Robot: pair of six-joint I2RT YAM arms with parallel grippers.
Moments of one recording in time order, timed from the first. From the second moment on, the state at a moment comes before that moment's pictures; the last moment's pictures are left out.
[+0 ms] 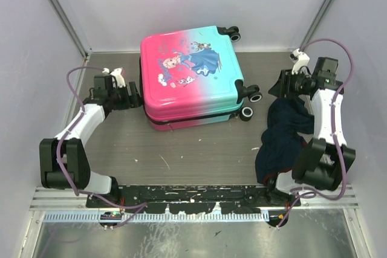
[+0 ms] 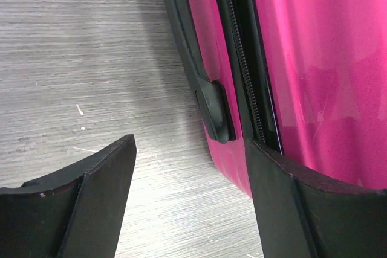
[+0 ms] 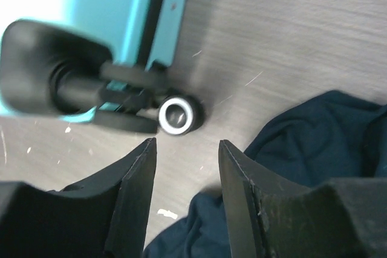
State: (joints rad) left arm -0.01 1.43 0.94 -0.26 0.30 -0.21; right arm -0.35 1.49 1.33 -0.72 -0.72 -0.29
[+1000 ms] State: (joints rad) left arm -0.04 1.97 1.44 -0.35 0.15 -0.21; right arm 0.08 1.13 0.79 -0.48 -0.64 -0.27
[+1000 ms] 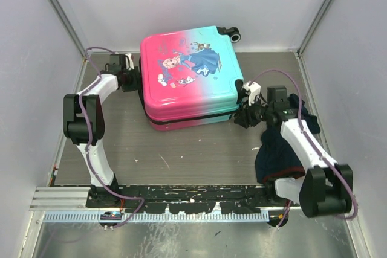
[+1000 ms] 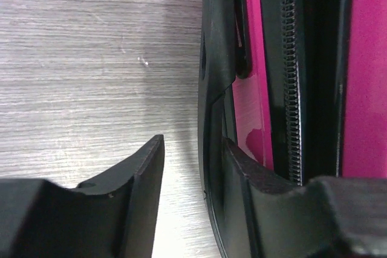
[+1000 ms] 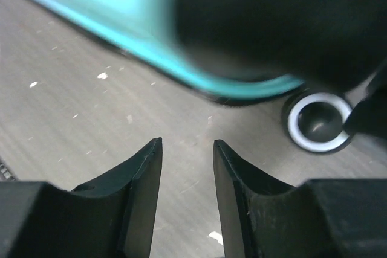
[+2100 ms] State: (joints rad) left arm 0.21 1.65 1.39 -0.41 0.55 -0.16; right arm 0.08 1.74 1.68 -0.37 -0.63 0.32
